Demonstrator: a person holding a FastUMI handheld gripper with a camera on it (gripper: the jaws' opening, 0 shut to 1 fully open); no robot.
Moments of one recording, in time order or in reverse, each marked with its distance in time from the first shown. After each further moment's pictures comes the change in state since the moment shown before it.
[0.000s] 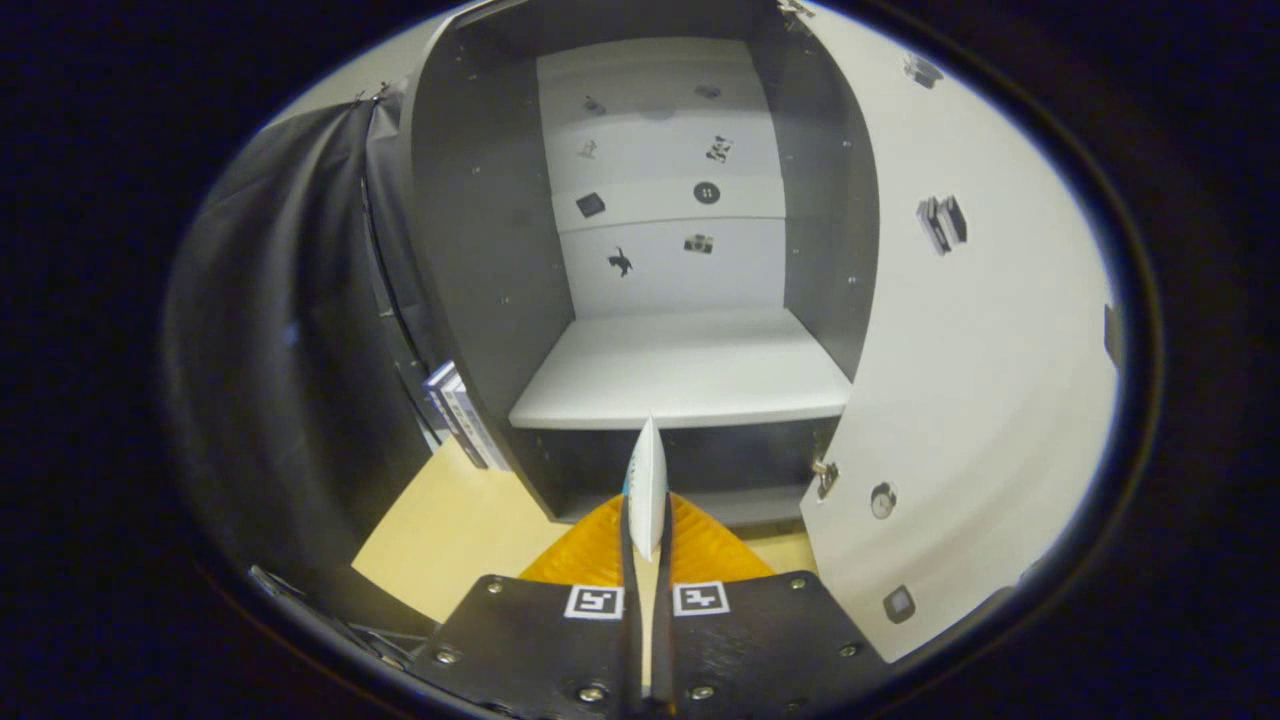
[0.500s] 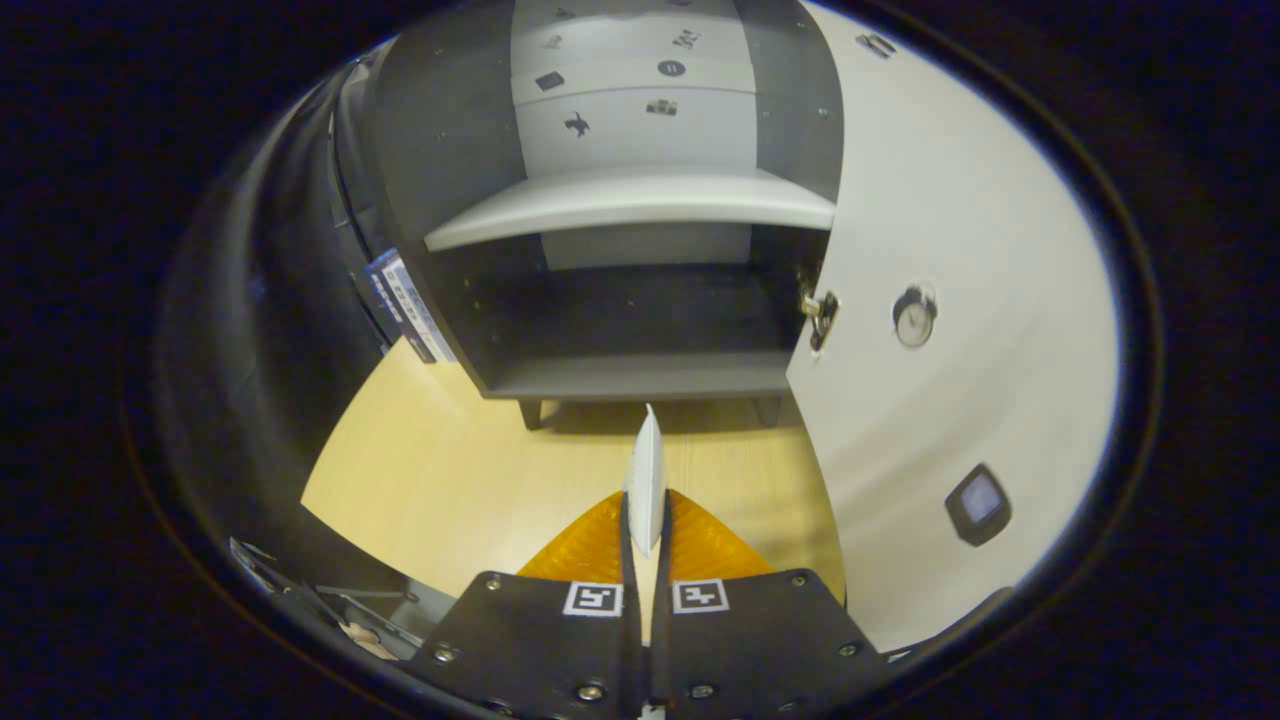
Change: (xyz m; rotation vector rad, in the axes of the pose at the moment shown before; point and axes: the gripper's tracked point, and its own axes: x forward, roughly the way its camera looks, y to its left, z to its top) arm 0.017 -0.037 -0.142 -0.024 0.243 -0.073
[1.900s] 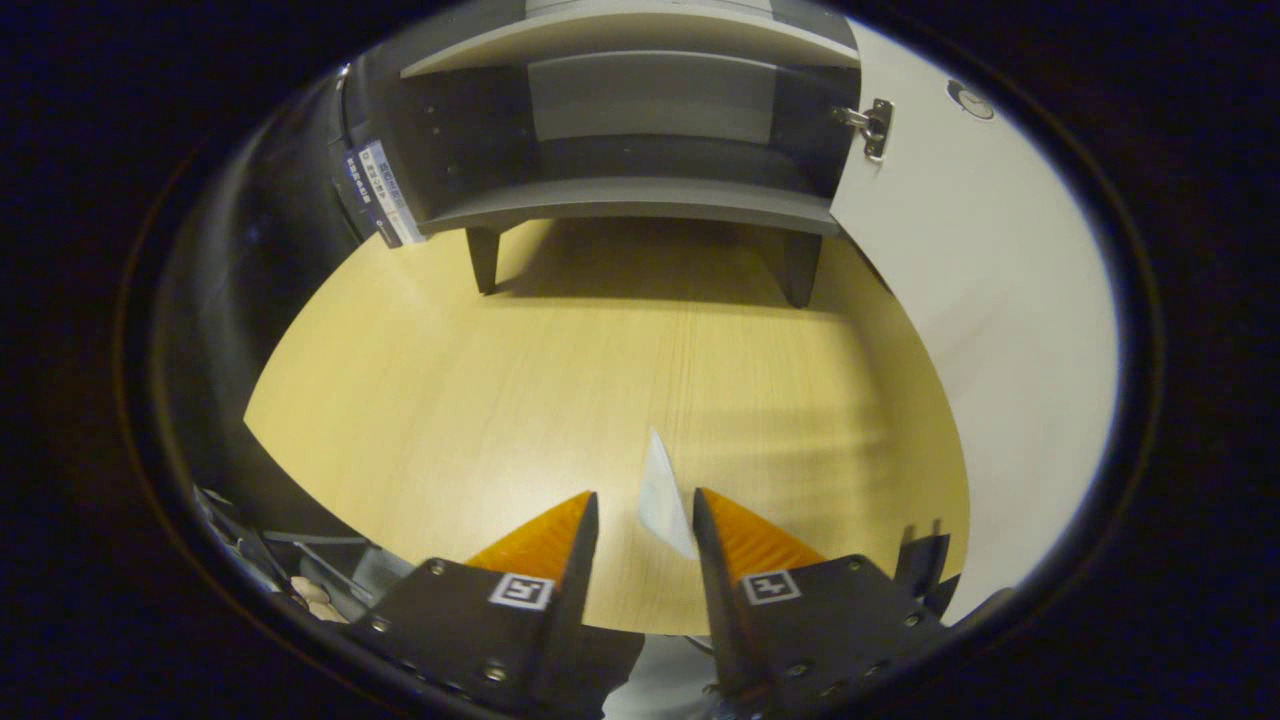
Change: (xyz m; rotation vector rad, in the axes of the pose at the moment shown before) arm 0.095 -0.033 -0.178 -0.066 0.256 -0.015
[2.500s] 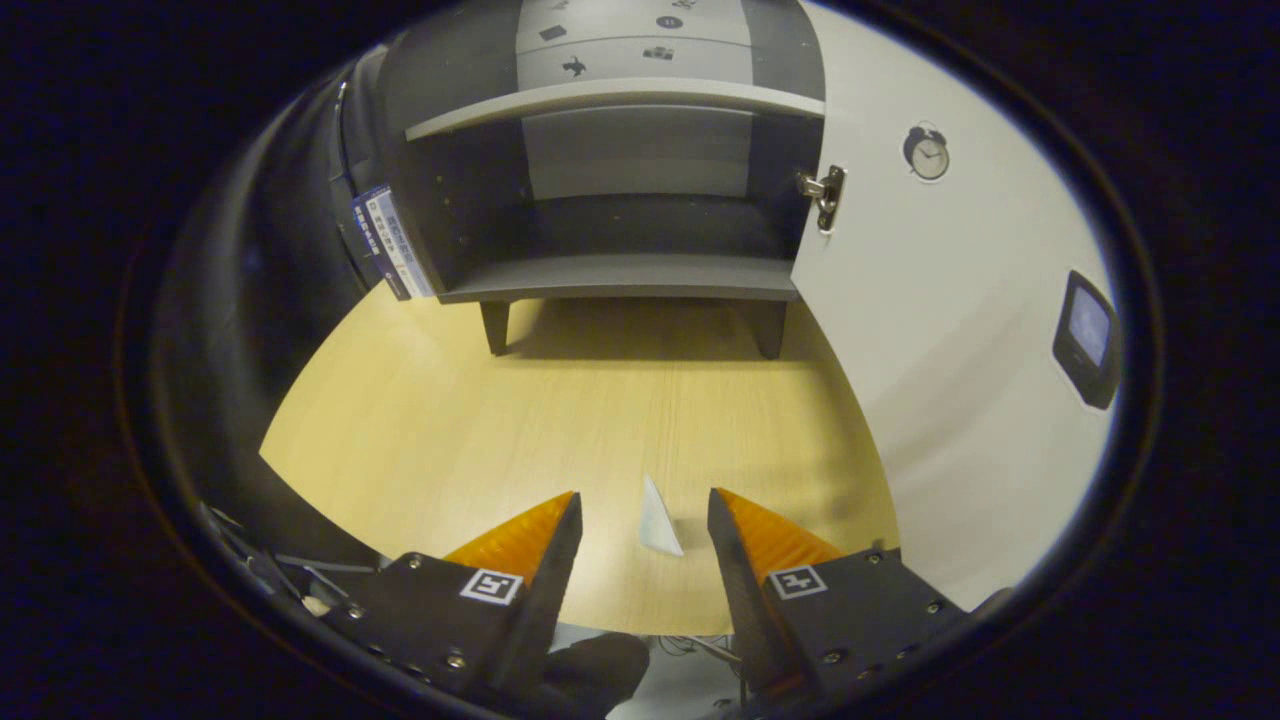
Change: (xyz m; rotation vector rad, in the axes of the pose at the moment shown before) arm -0.041 -0.003 0.039 0.010 -0.126 -0.016
